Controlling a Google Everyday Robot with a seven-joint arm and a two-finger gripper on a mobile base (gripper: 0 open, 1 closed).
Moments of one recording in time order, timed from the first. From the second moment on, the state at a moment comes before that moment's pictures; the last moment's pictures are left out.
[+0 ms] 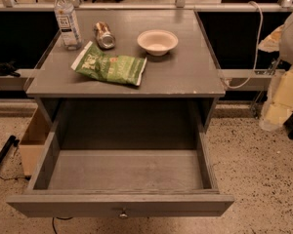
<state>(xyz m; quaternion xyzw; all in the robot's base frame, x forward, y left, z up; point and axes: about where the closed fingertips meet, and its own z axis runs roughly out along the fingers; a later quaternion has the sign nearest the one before) 0.438 -0.217 0.976 -0.60 0.78 -0.03 0.16</state>
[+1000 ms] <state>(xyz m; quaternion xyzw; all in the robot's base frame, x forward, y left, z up) 0.476 -0.202 0.966 -0.61 0.77 0.01 0.18</state>
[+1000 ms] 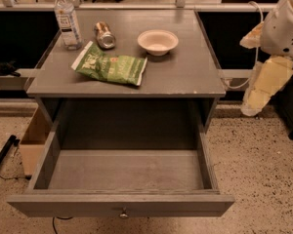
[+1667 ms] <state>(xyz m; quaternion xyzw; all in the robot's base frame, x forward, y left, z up) 0.529 -0.151 0.974 -0.61 0.74 0.12 0.27</state>
